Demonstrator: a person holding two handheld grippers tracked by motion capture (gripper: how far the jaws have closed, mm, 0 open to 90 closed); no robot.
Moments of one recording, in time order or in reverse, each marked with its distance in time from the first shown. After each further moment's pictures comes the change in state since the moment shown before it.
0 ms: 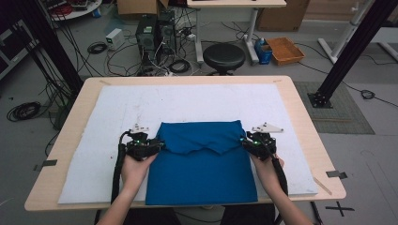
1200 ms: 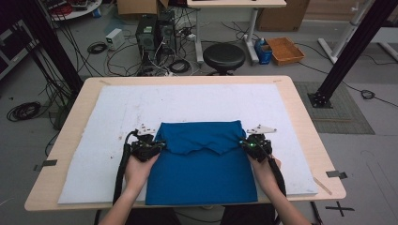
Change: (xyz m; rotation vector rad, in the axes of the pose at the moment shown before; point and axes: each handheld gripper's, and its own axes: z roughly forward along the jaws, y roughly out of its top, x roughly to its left) left arm -0.010 0.002 0.003 0.006 -0.008 0.089; right arm 0.005 -0.006 0.013 0.079 0.025 -0.023
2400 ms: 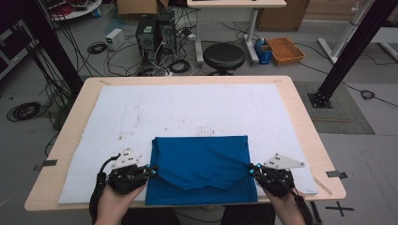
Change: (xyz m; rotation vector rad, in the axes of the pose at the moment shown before) left arm -0.042 -0.043 -0.105 -0.018 -0.186 0.119; right arm 0.035 -0.046 -0.114 -0.047 0.135 -0.095
